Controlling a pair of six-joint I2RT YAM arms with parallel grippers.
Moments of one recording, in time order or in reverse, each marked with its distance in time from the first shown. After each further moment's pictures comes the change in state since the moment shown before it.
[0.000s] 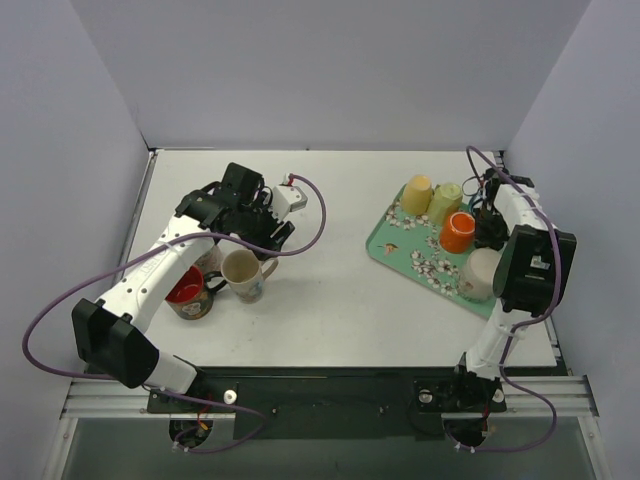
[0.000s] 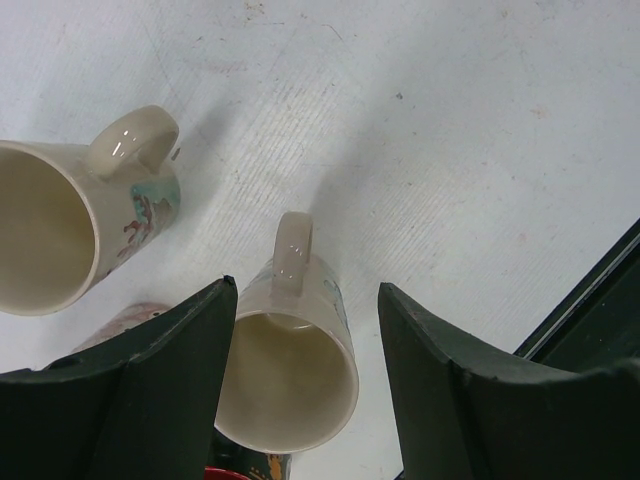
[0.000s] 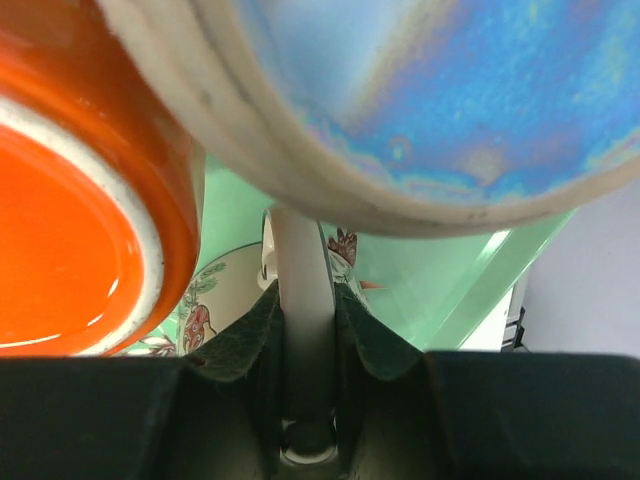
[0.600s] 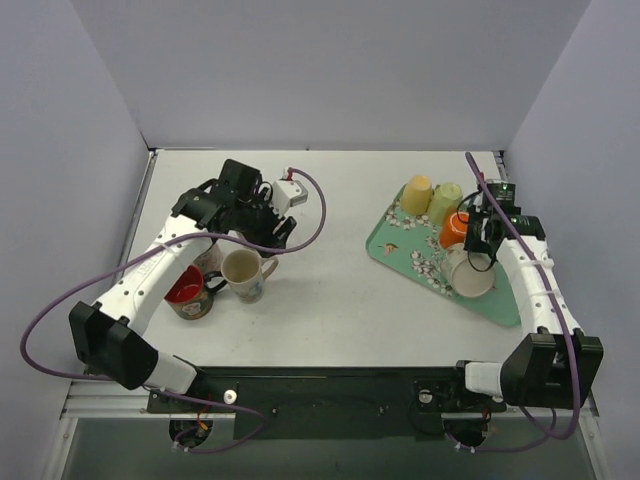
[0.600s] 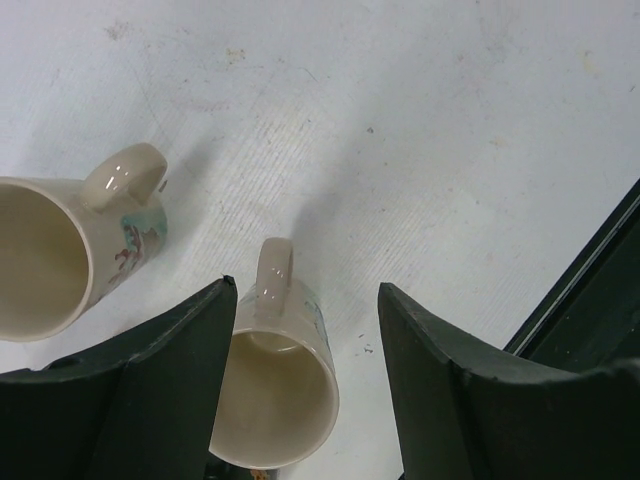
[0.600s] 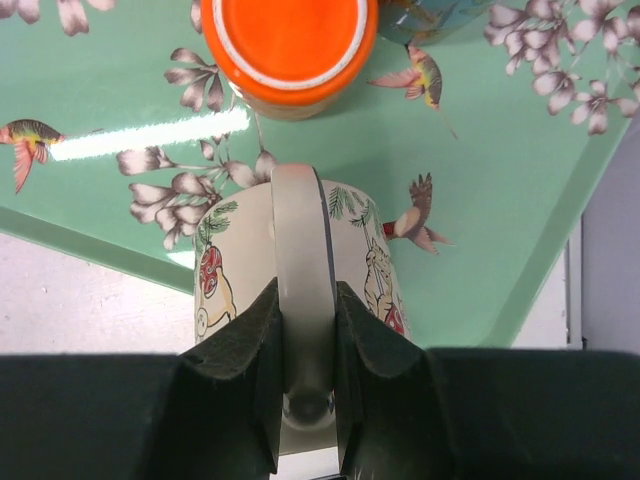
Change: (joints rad) left arm 0.001 -0.007 0.017 0.010 0.063 -0.024; right arm 0.135 -0.618 -0.352 0.193 -0.098 0.061
